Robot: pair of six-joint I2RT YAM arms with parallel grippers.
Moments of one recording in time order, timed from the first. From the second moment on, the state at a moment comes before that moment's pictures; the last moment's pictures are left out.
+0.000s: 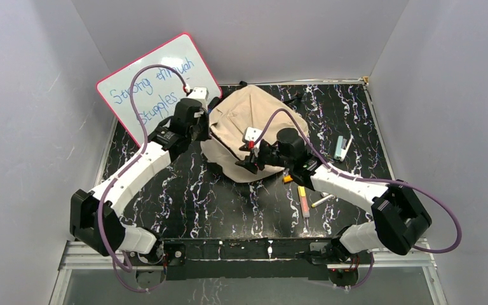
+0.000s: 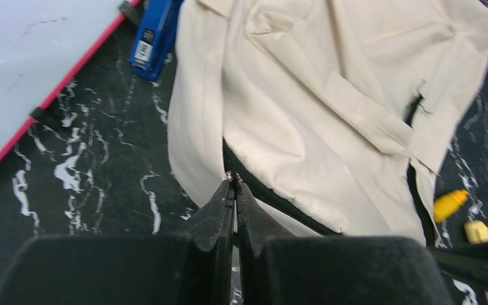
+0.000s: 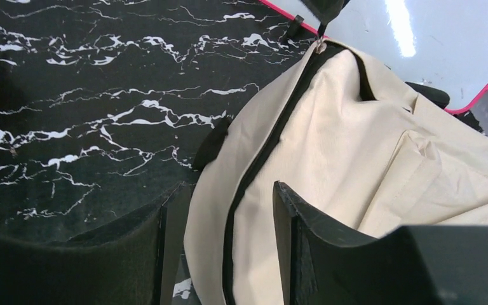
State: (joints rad) left arm -0.49 1.39 1.19 -0.41 -0.20 -0.25; right arm 0.76 1.36 0.79 0.31 -0.51 -0.35
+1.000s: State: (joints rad) left arm -0.72 1.39 1.15 -0.43 -0.25 -0.38; right arm 0.77 1.42 0.77 0.34 -0.42 -0.35
